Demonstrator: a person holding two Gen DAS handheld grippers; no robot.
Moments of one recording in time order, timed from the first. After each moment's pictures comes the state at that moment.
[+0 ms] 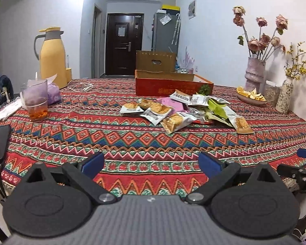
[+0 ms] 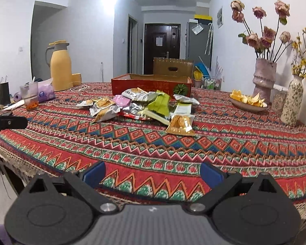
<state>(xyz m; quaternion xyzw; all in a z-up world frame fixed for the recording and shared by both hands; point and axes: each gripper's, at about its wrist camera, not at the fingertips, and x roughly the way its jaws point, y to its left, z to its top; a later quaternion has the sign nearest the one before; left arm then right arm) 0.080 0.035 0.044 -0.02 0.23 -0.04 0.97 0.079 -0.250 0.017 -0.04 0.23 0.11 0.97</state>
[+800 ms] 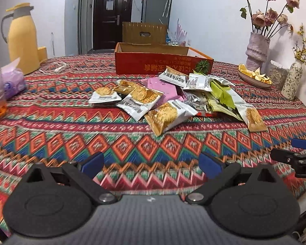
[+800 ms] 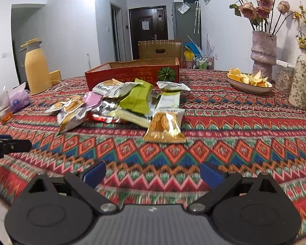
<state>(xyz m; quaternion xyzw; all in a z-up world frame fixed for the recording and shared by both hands) 0.209 0.006 0.019 -0.01 0.31 -0.07 0.95 0.197 -0.270 0.006 0.01 0.28 0.08 0.96</state>
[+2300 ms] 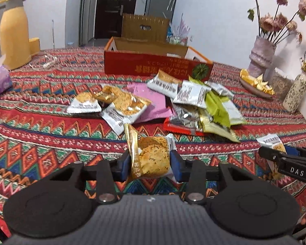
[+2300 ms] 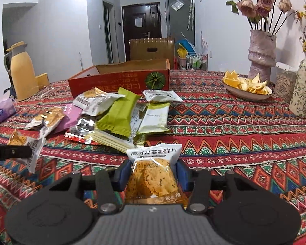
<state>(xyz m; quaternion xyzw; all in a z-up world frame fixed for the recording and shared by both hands) 0.245 -0.019 0.039 -0.05 0.33 -0.07 0.94 0.246 -0.281 0.022 0.01 0.29 0.06 0.96</state>
